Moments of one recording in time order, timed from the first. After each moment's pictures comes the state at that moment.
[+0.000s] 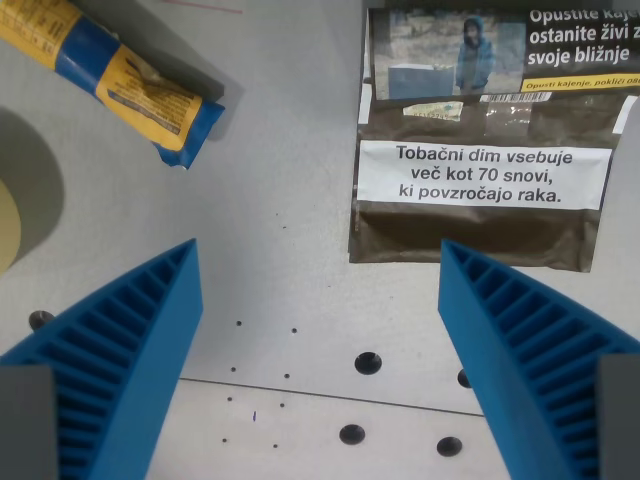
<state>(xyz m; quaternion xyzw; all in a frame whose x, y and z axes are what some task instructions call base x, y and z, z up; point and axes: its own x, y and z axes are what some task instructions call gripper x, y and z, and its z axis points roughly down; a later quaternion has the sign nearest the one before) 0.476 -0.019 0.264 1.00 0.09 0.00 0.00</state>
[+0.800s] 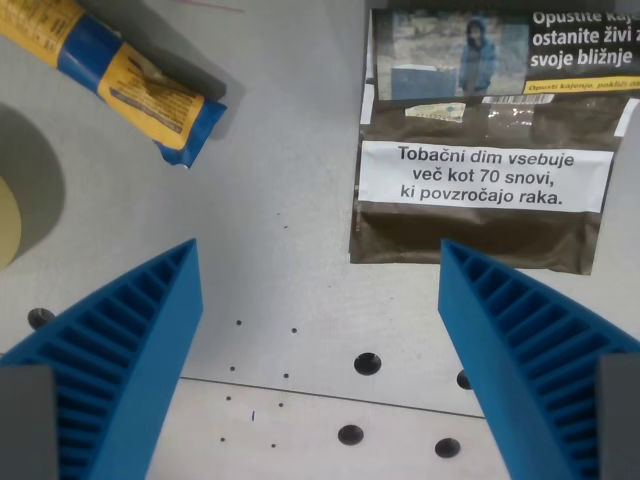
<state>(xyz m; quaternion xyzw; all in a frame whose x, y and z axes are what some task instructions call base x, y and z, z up) 0.476 -0.017 0.263 1.00 0.10 0.00 0.00</state>
